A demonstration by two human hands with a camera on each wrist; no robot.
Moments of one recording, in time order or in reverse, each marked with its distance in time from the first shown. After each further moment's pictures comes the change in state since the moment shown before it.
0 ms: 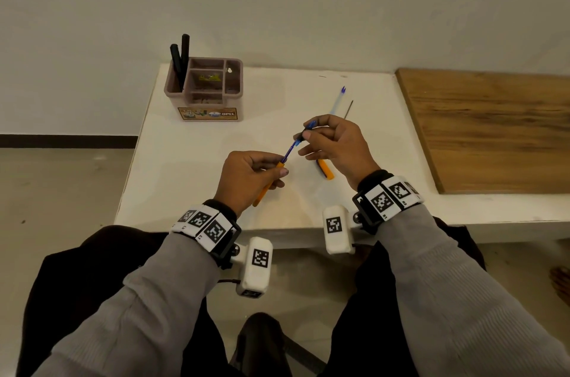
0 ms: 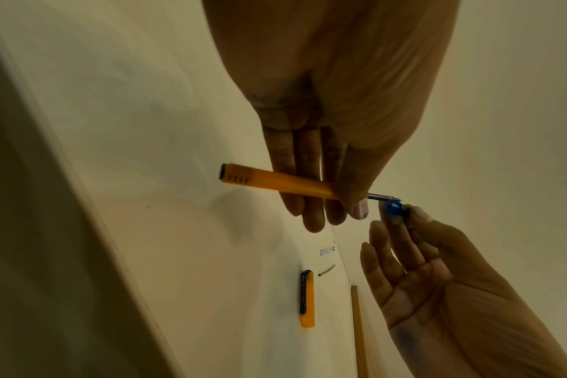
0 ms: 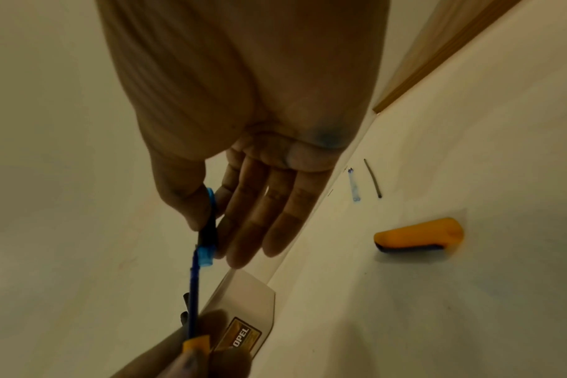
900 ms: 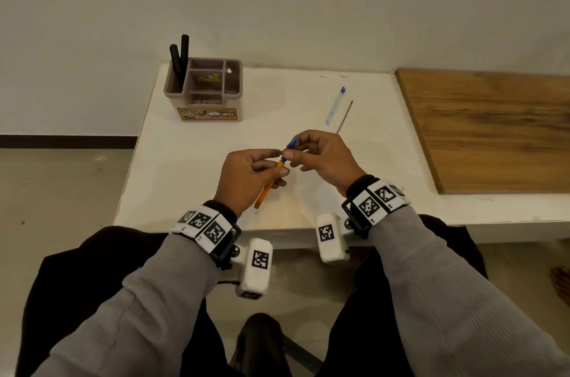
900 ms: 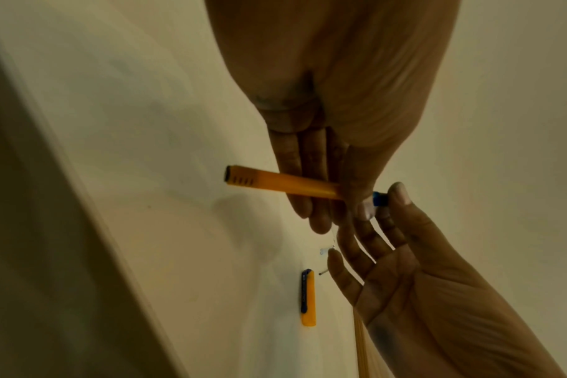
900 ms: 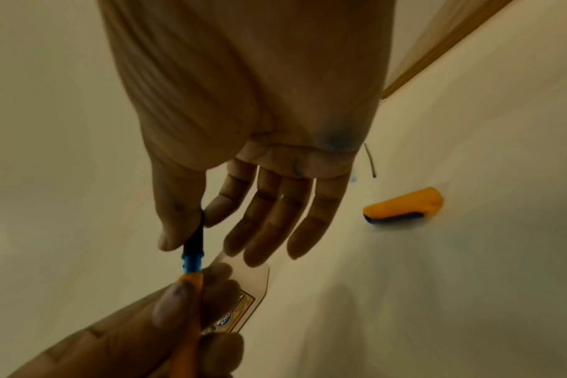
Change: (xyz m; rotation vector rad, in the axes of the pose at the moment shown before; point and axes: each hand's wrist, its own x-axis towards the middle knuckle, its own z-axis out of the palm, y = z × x) left_hand 0.000 0.001 0.000 -0.073 -0.001 -0.028; right_hand 0.000 0.016 0.015 -0.144 -0.115 0.011
